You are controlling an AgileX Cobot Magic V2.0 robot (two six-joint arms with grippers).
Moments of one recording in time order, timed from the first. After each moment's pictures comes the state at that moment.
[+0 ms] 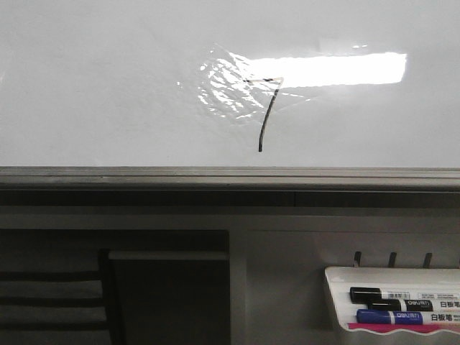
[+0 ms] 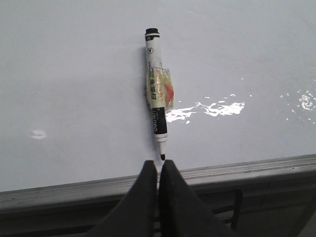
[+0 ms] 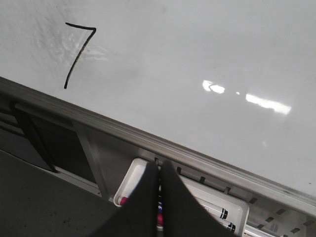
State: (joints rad) left arm -0.13 0.53 -0.44 0.03 0.32 0.01; right arm 0.37 0.58 -0.53 -0.11 0.50 0.05
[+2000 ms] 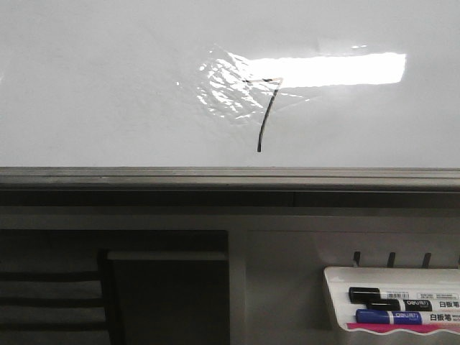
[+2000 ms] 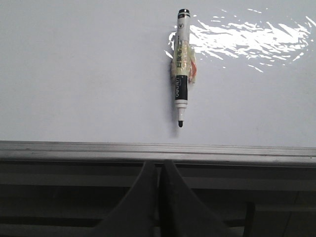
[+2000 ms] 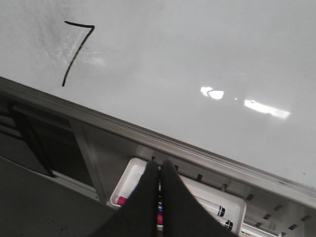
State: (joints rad) left arm -0.04 0.00 0.00 -0.06 0.17 0.00; right arm 0.33 0.49 -0.45 -0.11 0.47 0.05
